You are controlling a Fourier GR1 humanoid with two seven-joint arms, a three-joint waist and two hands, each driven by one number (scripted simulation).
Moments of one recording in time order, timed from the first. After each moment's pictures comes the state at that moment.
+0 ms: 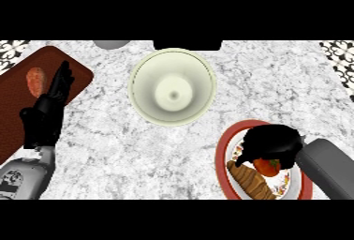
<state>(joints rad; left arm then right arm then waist) -0.23 0.38 -0.12 -1.57 0.00 0.29 0.15 -0.49 -0.61 0.68 -1.10 0.87 0.05 -1.07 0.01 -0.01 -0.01</state>
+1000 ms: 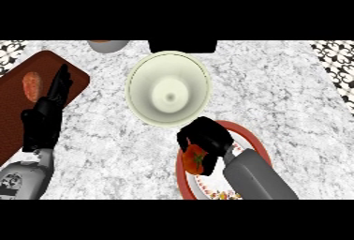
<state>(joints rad) -0.21 0.38 -0.11 -1.57 -0.01 0.28 0.17 -0.45 -0.09 0.52 -1.16 0.76 0.14 -0.22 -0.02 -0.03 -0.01</state>
